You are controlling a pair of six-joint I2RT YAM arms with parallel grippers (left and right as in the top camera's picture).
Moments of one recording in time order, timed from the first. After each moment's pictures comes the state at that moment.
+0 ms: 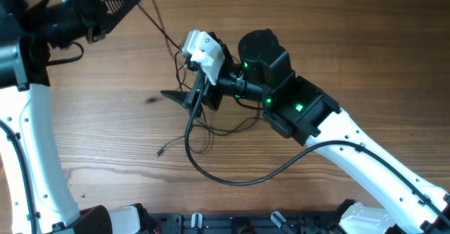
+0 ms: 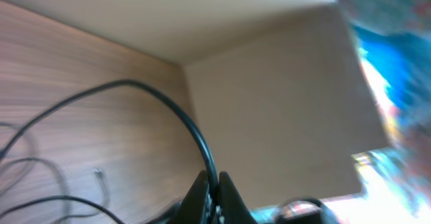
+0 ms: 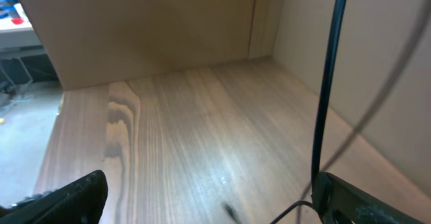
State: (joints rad) left arm 0.23 1.51 1.83 -0.83 1.23 -0.65; right arm 0.77 1.46 1.38 -0.20 -0.45 -0.16
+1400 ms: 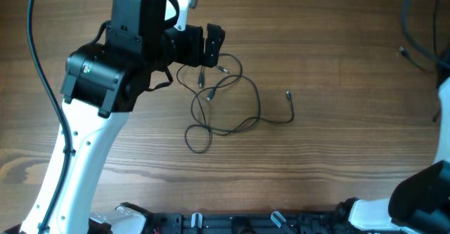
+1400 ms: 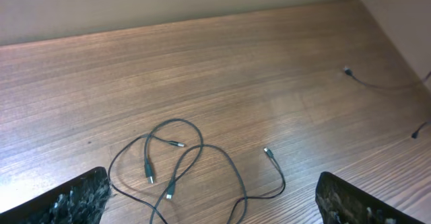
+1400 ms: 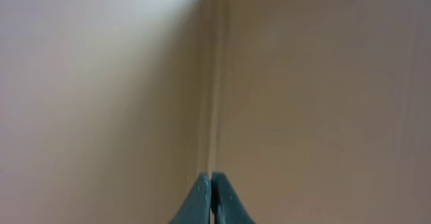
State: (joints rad) left arm -0.41 1.47 1.83 -1.05 0.13 -0.17; right arm -0.47 1.60 1.38 0.55 0.22 -0.11
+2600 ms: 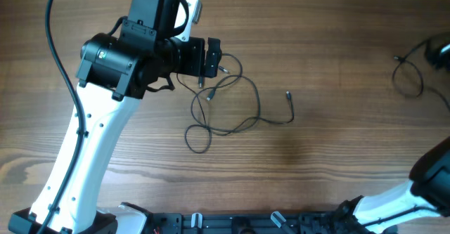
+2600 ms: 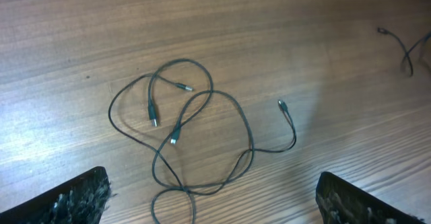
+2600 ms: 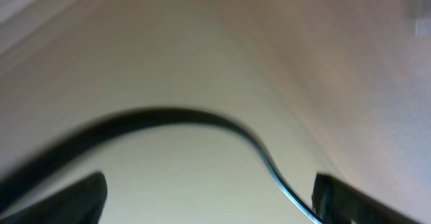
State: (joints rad) left arm -0.41 1.53 1.83 -1.22 0.12 -0.21; right arm -0.68 1.81 1.32 0.09 -0.49 1.93
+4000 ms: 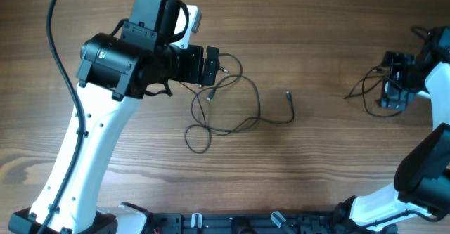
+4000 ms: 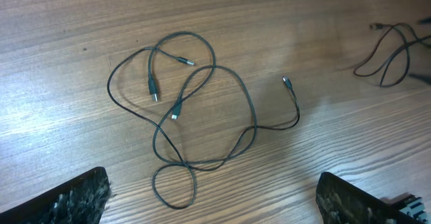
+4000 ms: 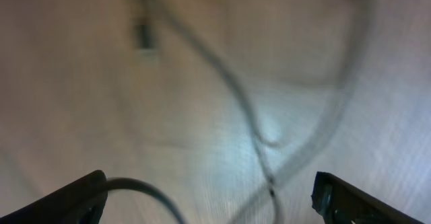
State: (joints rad) left arm -0.41 1.53 1.83 -1.31 0.13 -0.21; right arm -0.43 1.77 1.33 -0.84 -0.20 1.23
